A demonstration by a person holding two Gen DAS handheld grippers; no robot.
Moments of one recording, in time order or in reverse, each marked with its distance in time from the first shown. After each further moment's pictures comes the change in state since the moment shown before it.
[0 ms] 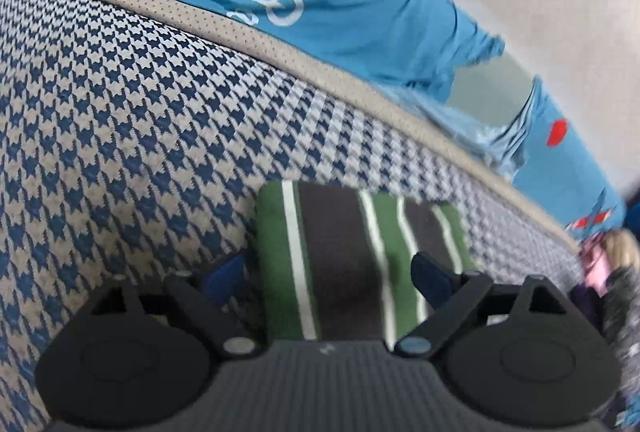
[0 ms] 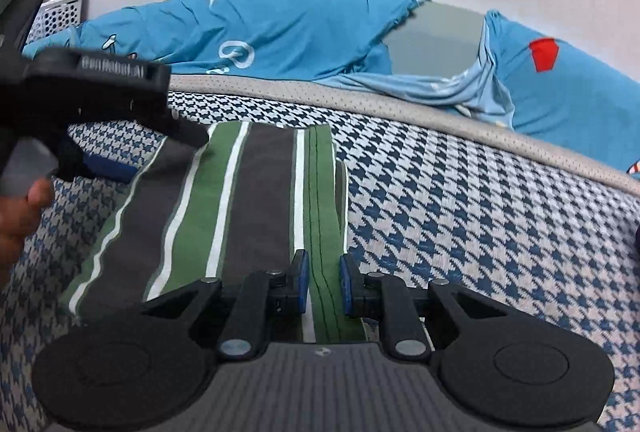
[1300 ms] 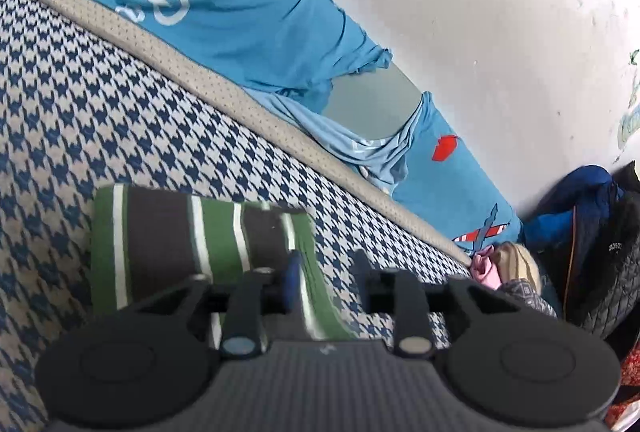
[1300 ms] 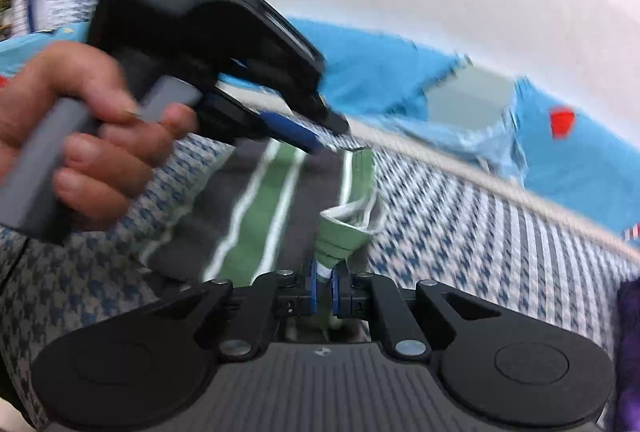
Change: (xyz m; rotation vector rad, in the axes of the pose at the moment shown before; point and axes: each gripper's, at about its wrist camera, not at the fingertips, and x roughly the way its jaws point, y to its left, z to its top) left arm -0.002 -0.035 -0.005 -0.071 -0.042 -0.380; right arm -0.048 0.023 -0.009 -0.149 -0.061 0.031
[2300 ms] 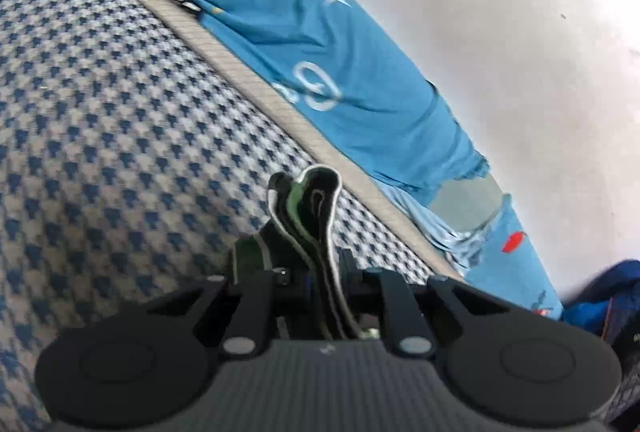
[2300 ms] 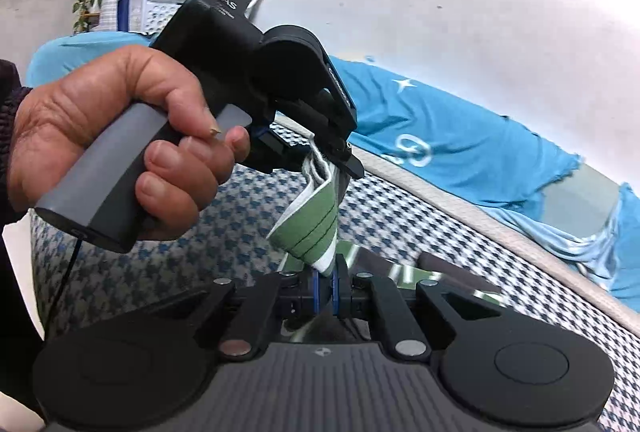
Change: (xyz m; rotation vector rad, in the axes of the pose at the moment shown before) left arm -0.080 0.067 0.034 -0.157 -0.144 0.169; right arm -0.003 0.100 0.038 -0.212 -0.178 0.185
